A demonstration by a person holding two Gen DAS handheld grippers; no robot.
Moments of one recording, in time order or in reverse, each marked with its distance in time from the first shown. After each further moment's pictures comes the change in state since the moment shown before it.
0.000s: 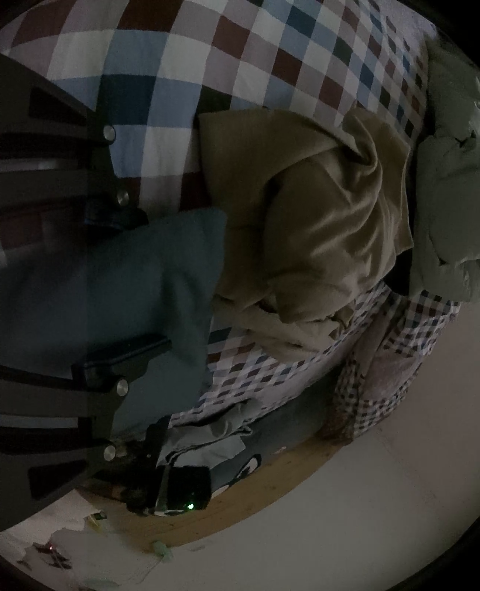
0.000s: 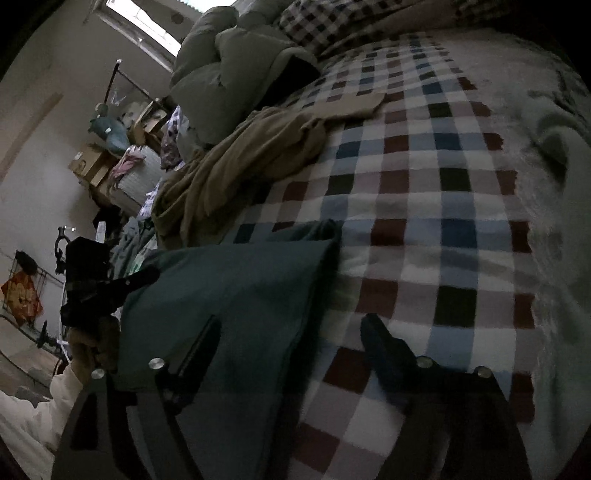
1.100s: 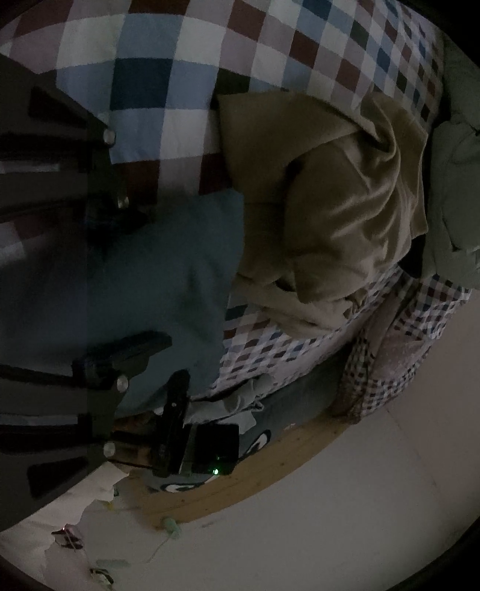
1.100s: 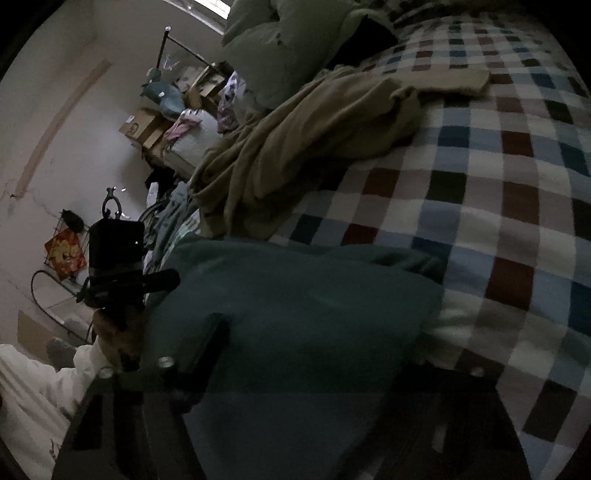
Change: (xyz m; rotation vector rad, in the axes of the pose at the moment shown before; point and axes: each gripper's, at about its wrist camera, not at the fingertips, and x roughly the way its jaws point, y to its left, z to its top) left arm -0.003 0.002 -0.002 -0.008 0.050 -0.103; right arm 0.070 0.020 0.030 -0.110 0.085 0.206
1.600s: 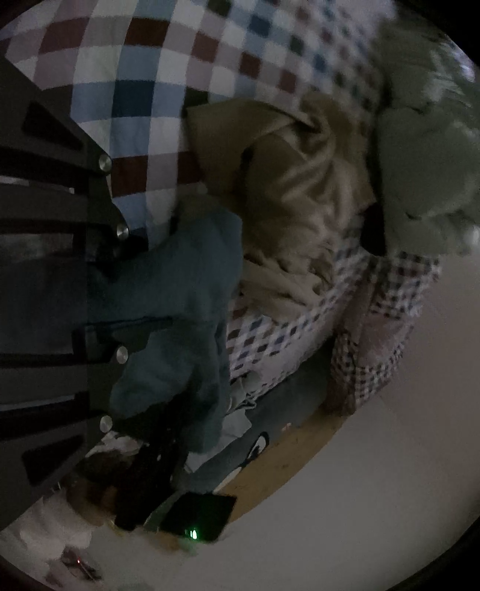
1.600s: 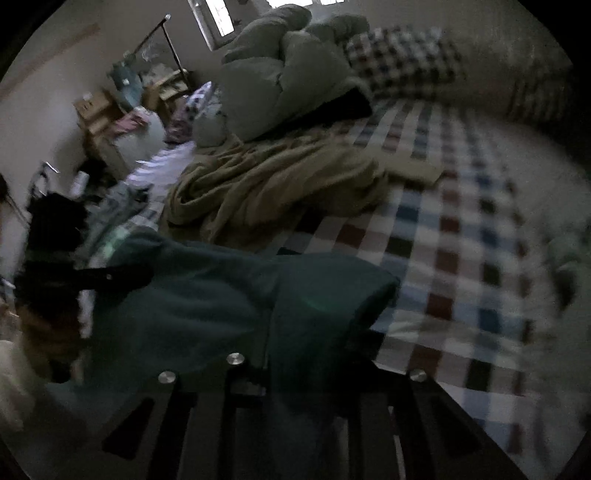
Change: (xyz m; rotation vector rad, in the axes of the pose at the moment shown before) left arm -0.028 -0.043 -0.009 0.149 -0.120 0.087; right arm -0.037 0.094 -0.024 -0.204 -0.158 -0.504
